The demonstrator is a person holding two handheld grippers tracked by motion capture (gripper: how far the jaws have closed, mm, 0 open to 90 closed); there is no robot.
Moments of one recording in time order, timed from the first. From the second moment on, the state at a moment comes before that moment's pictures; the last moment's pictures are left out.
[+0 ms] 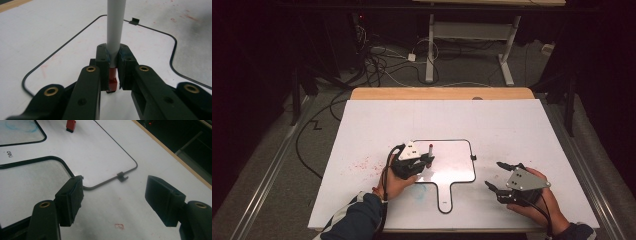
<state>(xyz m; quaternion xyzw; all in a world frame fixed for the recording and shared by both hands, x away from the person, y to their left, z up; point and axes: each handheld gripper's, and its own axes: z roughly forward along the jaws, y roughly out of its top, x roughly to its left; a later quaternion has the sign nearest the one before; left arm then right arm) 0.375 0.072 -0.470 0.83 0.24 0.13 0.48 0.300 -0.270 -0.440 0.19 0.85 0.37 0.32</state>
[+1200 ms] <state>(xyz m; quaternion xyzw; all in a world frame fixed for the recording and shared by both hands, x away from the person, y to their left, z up) 0.373 0.052 -0.452 0.84 0.23 0.09 0.48 0.306 -0.265 -0.437 0.22 0.84 0.41 0.30</state>
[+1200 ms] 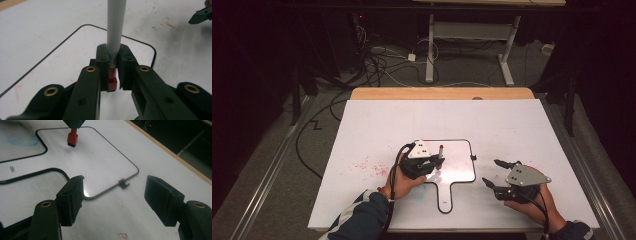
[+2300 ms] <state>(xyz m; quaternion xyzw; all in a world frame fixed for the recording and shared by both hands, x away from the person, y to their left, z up) 0.362 -0.016 -0.438 0.85 0.15 0.07 0.51 0.343 -0.230 -0.389 0.27 0.80 0.51 0.15</state>
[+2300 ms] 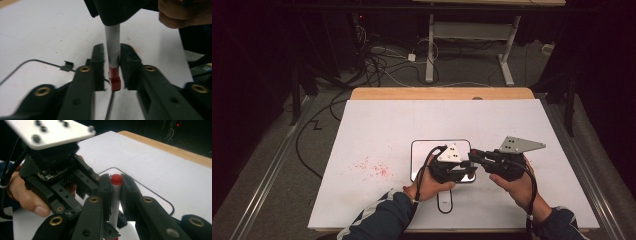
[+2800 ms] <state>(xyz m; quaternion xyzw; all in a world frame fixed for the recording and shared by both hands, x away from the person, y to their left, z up) 0.306 0.138 -0.442 0.84 0.23 0.24 0.42 0.394 -0.243 -0.397 0.37 0.83 0.42 0.06</state>
